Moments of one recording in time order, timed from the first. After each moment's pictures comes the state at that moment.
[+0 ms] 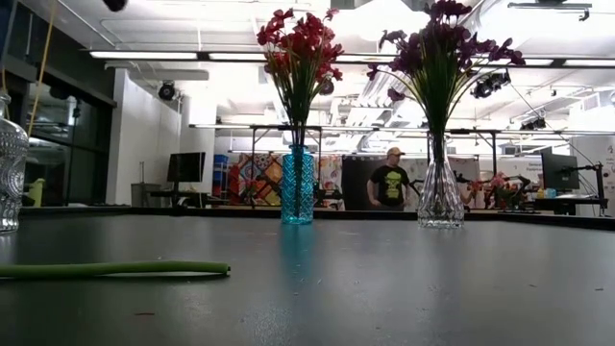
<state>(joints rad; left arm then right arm) 0.08 0.30 0.51 0.11 0.26 -0.61 -0.26 1.51 1.69 0.21 -0.77 0.50</state>
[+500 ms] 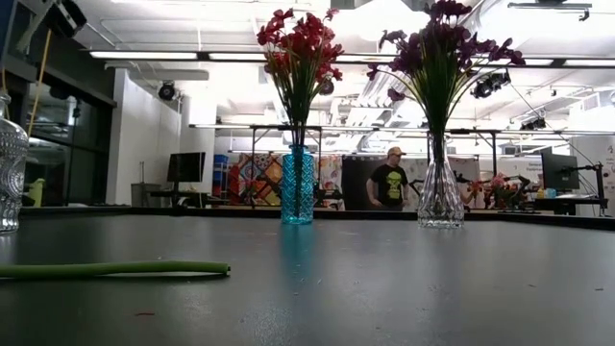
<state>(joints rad) 0.08 0.09 0.65 -0.57 0.17 -0.52 -0.24 1.51 1.69 0.08 -0.70 0.39</state>
